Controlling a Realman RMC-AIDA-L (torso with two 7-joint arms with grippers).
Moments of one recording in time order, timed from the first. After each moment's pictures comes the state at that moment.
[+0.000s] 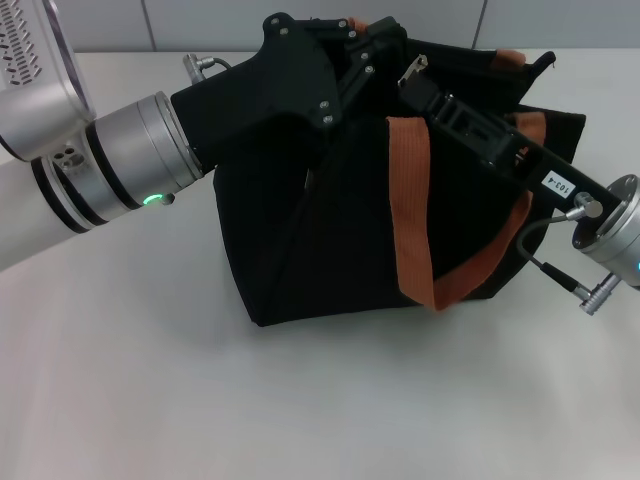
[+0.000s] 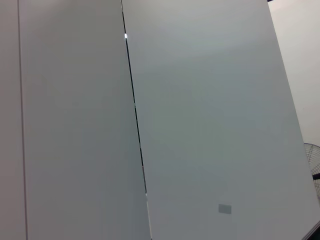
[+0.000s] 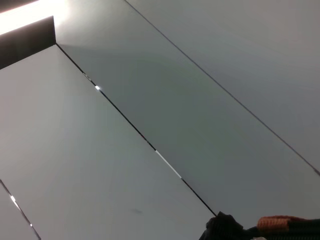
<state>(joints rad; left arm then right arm) -0.61 -2.08 1.43 0.46 0.88 1.43 -0.76 0.62 2.09 -0.41 -0.04 -1.69 -1.72 1.32</state>
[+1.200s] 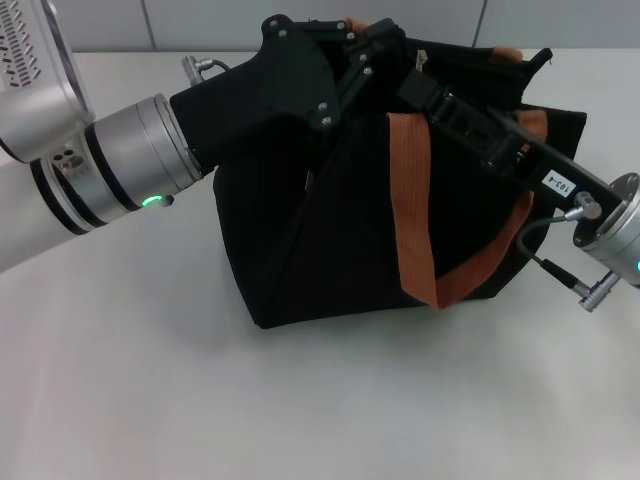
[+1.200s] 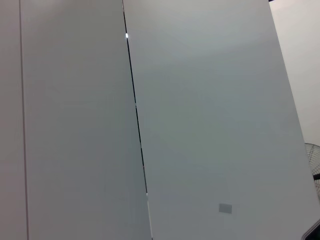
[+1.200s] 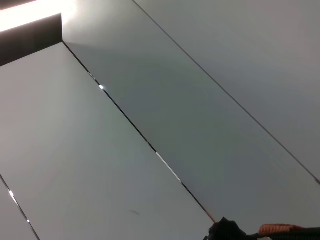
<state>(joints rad) -0.60 -2.08 1.43 0.46 0.88 1.43 -0.76 0.62 2.09 -0.40 -0.04 -1.69 -1.72 1.28</state>
